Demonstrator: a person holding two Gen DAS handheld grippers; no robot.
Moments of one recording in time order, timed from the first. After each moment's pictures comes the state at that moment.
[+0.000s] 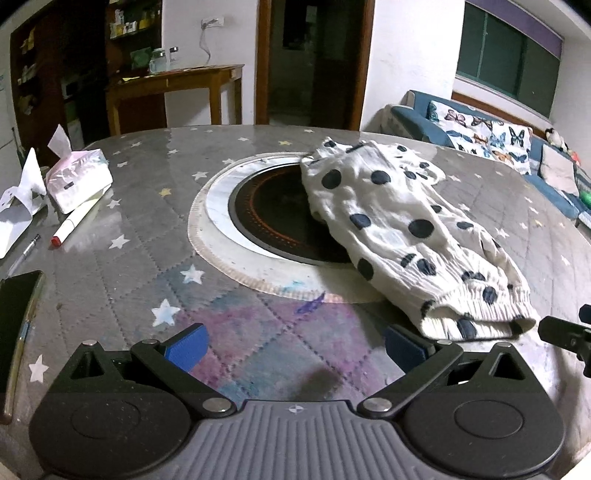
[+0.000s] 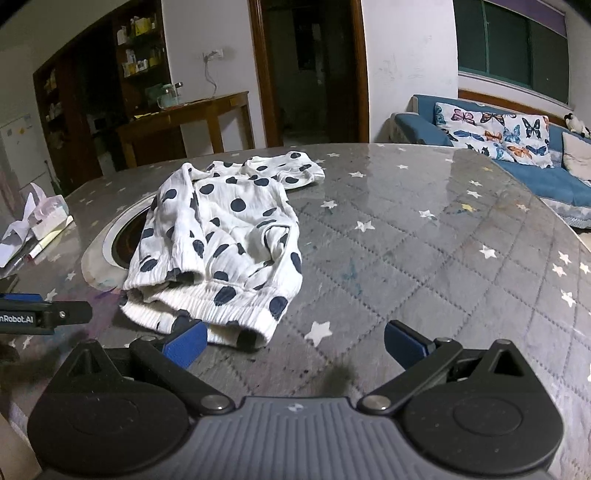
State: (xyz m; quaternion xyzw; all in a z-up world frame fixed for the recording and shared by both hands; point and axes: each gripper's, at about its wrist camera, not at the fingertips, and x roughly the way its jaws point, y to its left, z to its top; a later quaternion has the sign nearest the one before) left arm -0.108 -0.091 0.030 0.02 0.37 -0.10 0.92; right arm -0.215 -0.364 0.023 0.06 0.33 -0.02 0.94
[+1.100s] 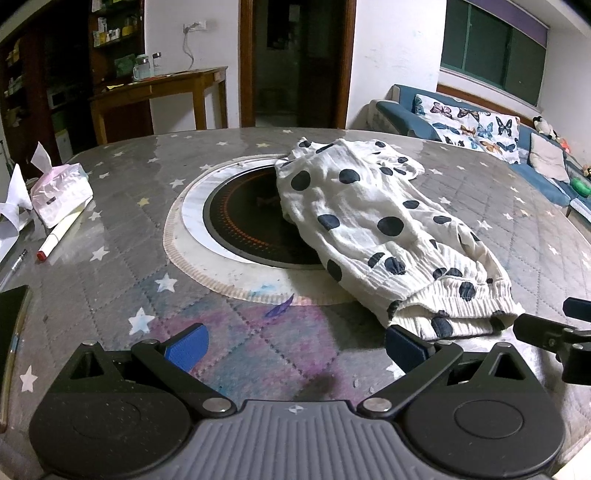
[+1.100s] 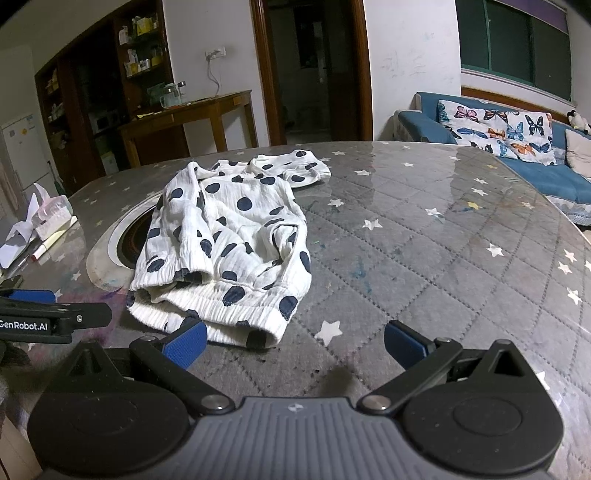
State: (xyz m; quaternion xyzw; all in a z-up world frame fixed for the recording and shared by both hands) left arm -0.109 -0.108 0.034 0.03 0.37 -0.12 0.92; right arm -0.211 -0.361 0.022 0.07 0.33 -0.02 0.94
